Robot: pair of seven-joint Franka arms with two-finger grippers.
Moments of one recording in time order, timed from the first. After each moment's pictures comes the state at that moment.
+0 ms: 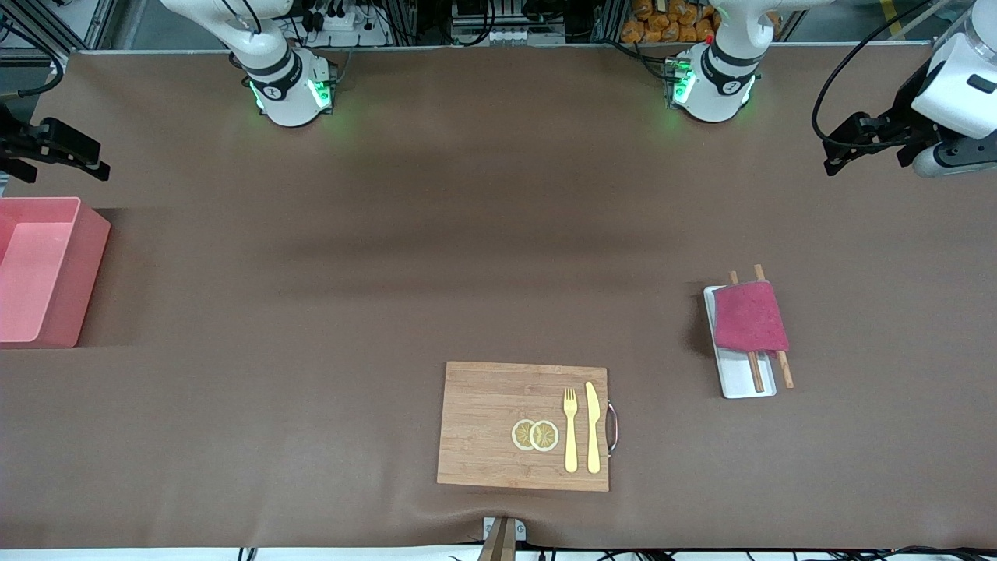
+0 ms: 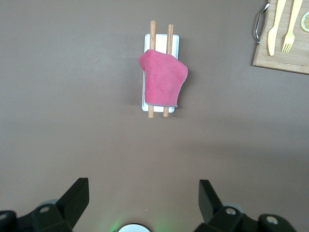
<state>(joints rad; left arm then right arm) 0.01 -0.12 -0.14 -1.64 0.03 1.50 -0.23 -0.04 -0.01 0.01 -1.45 0.01 1.36 -0.05</state>
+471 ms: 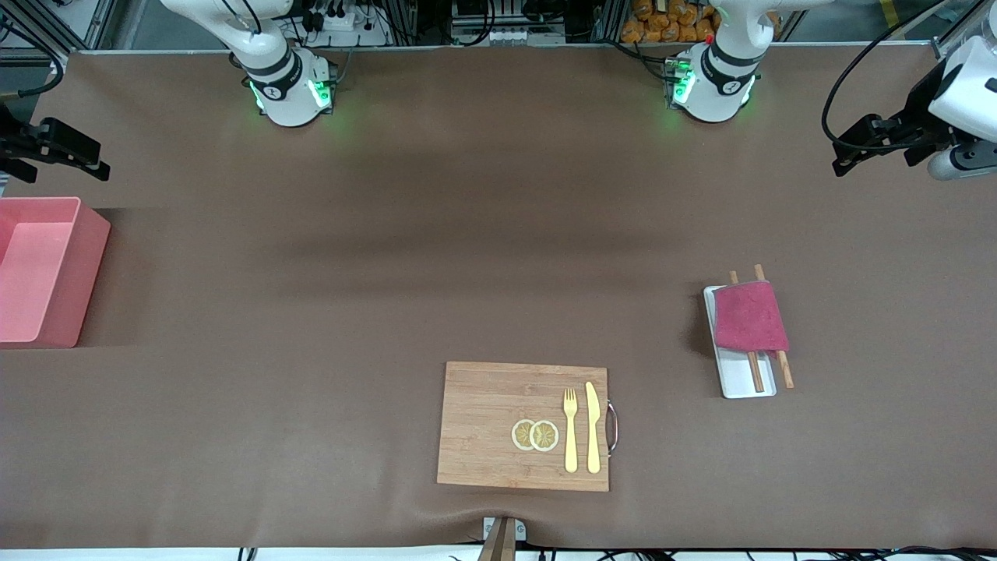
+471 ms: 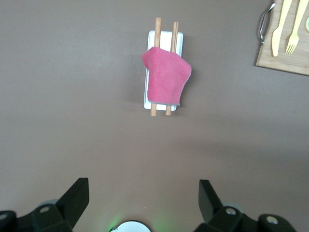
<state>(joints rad) 0.01 -0.11 -0.12 -1.64 0.02 1.48 -0.23 -0.04 -0.01 0.01 -1.45 0.01 1.36 -0.05</state>
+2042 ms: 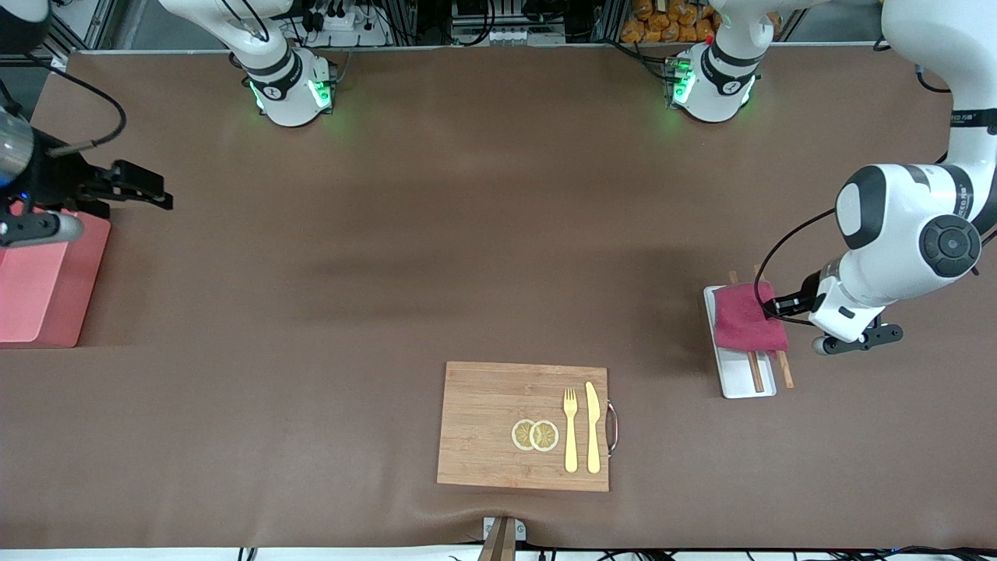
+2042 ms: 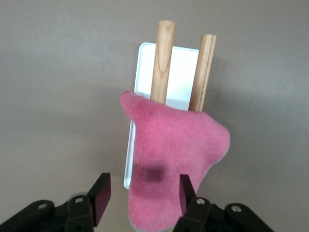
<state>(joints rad) 0.08 0.32 -0.11 -1.89 0.02 2.17 -0.24 0.03 0.11 0.02 -1.46 0.10 1.41 -0.05</state>
